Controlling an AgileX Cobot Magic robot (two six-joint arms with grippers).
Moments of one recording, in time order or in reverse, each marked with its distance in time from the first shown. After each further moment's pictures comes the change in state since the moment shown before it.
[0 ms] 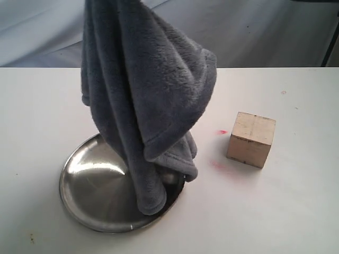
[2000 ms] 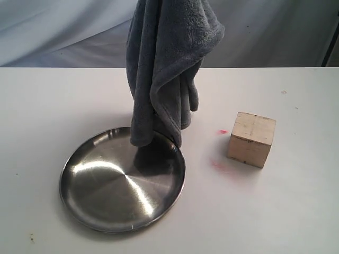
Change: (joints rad) left arm 0.000 0.000 0.000 0.000 0.000 0.000; right arm -0.138 0.352 -0.547 -0.477 -0.056 0.183
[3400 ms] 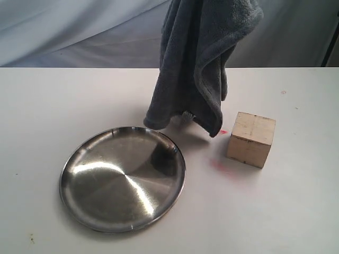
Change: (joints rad) left arm 0.000 0.000 0.000 0.000 0.000 0.000; right arm -0.229 0.021 -0.002 0.241 -0.003 -0.041
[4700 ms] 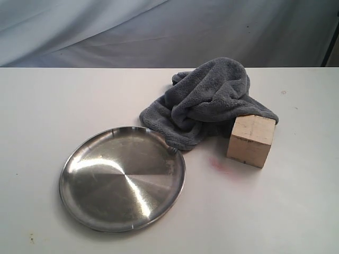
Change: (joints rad) left arm 0.000 0.000 0.000 0.000 0.000 0.000; right arm 0.000 0.000 0.000 -0.437 0.160 0.178
